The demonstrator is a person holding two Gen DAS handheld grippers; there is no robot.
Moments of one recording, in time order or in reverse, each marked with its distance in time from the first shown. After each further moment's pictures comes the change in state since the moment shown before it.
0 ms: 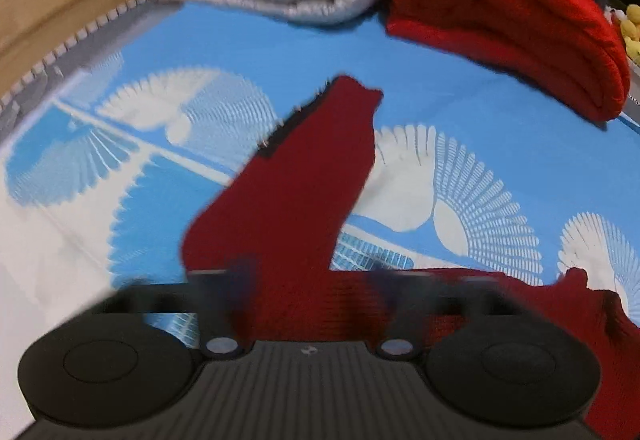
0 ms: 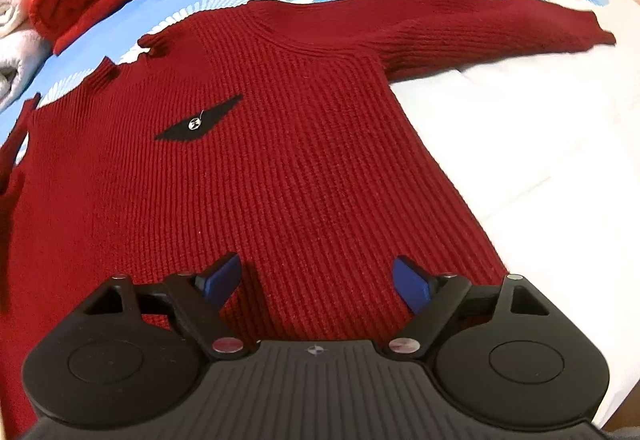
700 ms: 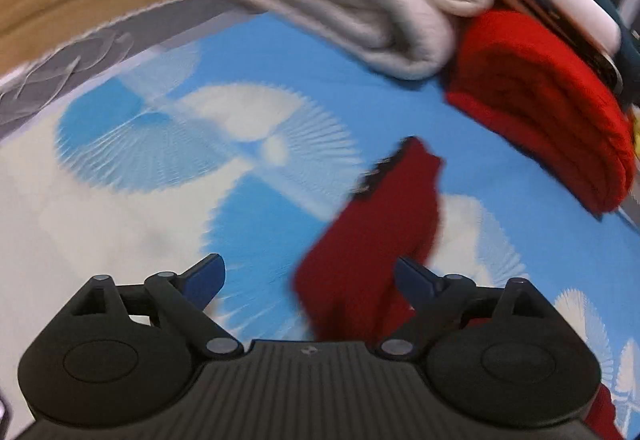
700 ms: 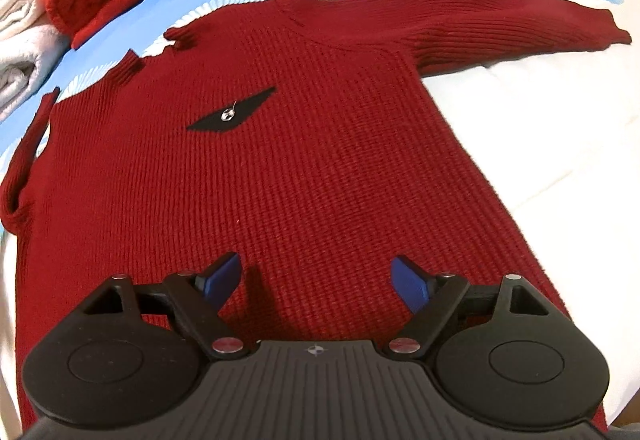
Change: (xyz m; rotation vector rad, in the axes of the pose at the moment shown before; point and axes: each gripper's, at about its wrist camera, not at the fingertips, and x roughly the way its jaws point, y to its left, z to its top) left arm -0.036 0.095 0.010 -0.198 -0.085 -0.048; right arm -0.005 0.017 -0.004 0.001 0.020 0.047
